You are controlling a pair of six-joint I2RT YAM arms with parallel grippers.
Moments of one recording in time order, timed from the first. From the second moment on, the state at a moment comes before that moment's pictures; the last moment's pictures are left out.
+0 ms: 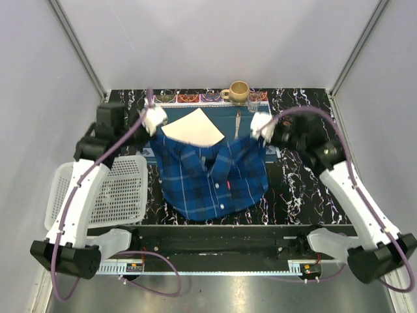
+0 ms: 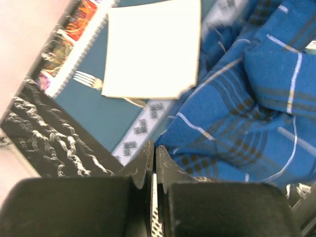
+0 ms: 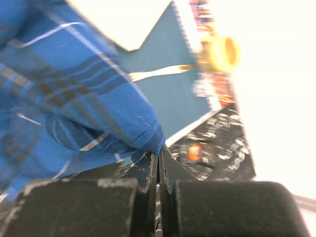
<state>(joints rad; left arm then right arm) -0.18 1.08 1.21 -0.84 0.45 0.72 0.42 1.05 1.11 -0.66 -0.31 -0.95</state>
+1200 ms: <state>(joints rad) -0.24 1.02 2.16 -0.53 0.65 0.24 0.17 1.12 2.41 -0.70 -0.33 -0.46</state>
